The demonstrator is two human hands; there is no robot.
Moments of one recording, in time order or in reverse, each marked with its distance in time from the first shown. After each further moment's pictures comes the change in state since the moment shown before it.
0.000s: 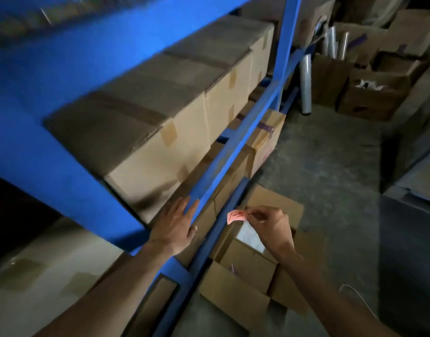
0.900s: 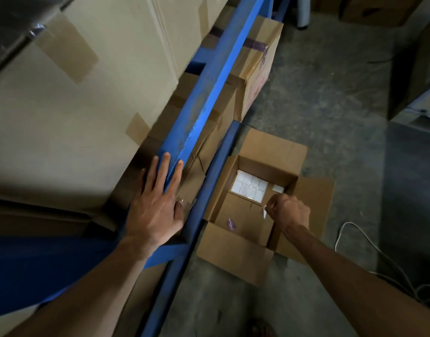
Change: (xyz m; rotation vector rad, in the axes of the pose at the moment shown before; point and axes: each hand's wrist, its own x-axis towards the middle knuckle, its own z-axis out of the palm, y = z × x) left_hand 0.059 -0.002 0.094 -0.026 0.131 0.026; right_hand 0.029 0.185 0.072 -0.714 -0.177 0.353
